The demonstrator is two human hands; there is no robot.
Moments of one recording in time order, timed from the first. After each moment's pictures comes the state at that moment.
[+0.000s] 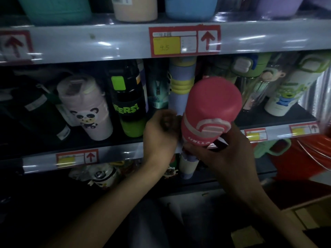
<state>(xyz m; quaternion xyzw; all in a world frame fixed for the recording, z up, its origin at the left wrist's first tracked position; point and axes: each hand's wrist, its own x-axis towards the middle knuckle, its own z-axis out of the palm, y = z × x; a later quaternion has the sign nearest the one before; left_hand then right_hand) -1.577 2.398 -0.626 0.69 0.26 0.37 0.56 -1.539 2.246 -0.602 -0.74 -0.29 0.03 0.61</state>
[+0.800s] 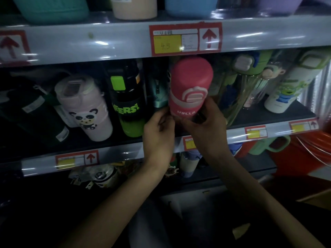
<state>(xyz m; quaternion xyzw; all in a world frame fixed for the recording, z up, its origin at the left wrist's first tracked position) -1.580 2.395 -0.620 0.64 0.27 0.38 0.61 -1.499 2.311 -0.616 -0.69 -0.32 0.01 0.65</state>
